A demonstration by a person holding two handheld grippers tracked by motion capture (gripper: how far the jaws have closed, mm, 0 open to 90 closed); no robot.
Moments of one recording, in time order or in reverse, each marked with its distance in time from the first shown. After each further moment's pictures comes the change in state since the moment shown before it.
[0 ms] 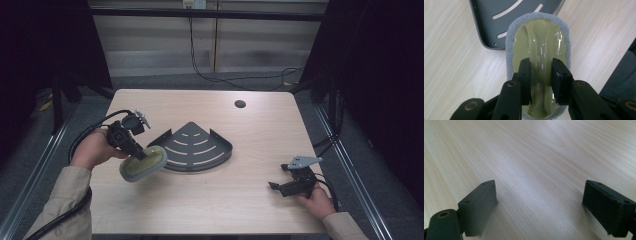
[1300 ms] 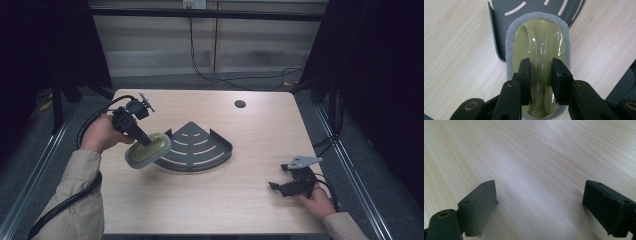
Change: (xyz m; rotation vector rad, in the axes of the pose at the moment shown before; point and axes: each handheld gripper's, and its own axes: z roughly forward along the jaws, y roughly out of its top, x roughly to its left) left arm 0.019 0.029 -0.010 -0.022 0.016 -0.068; right arm 0.000 0.000 0.000 0.000 0.001 0.000
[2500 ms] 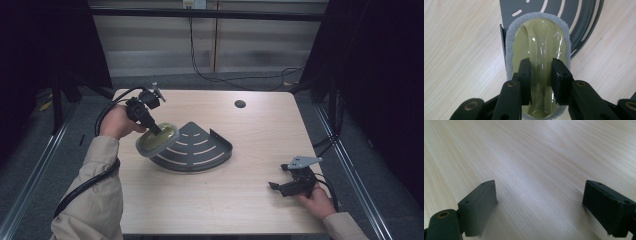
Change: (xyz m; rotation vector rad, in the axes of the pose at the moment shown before) left arm 0.015 0.037 0.011 -0.010 0.024 -0.015; right arm 0.000 0.000 0.000 0.000 -0.001 0.001
